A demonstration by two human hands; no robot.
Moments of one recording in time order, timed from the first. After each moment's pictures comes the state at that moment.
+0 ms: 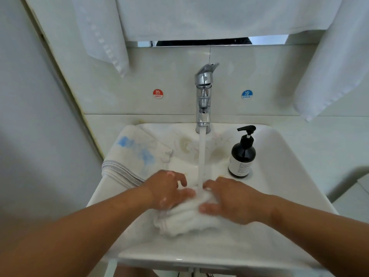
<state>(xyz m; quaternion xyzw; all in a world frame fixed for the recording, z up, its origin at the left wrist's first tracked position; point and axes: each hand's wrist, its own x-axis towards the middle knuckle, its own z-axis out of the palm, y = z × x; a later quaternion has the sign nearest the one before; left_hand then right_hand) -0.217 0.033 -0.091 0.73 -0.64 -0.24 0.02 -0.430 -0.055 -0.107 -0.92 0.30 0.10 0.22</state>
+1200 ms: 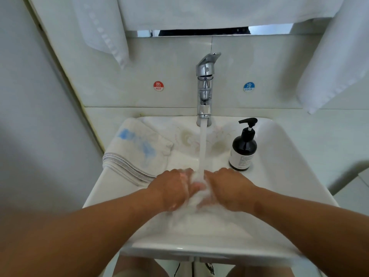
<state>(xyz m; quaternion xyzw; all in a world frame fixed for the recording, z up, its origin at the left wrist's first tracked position) -0.235 0.036 -0.109 0.68 -0.72 -0.11 0.00 -0.413 -0.055 -0.116 -0.95 0.30 0.08 0.07</state>
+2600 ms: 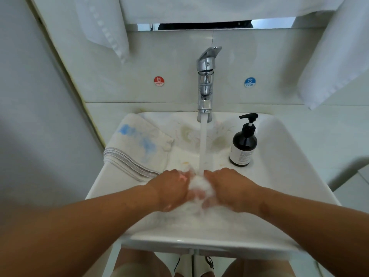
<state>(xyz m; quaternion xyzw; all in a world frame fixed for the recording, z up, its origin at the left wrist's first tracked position) -0.239 0.050 -0.102 0.68 -0.72 -0.15 -0.04 -0.421 -0.045 -0.111 -0.94 0.29 0.07 0.15</state>
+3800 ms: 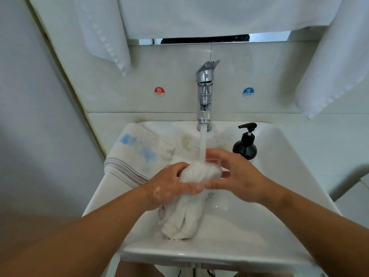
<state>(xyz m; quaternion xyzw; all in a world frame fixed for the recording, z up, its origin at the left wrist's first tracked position) -0.231 0.046 -0.087 0.63 -0.49 -0.47 0.38 -0.428 -0.065 -0.087 -0.81 0.23 -0.21 0.49</state>
